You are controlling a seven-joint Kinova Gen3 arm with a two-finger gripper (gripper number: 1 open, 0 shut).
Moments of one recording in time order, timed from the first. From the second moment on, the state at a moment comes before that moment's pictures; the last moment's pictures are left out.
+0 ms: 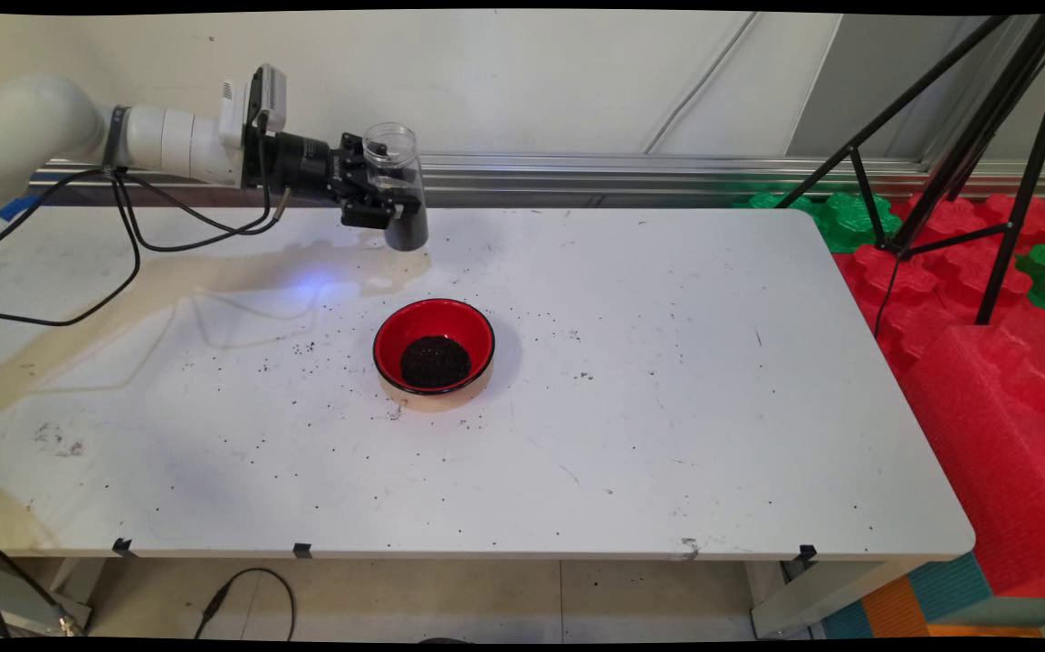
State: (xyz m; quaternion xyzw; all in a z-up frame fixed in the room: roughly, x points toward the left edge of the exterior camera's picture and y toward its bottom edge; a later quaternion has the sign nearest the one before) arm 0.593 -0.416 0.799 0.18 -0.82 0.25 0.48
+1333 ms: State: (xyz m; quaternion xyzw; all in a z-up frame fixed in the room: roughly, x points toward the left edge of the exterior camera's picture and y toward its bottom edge) arm 0.562 -0.396 0.797 -0.01 -0.85 0.36 0.40
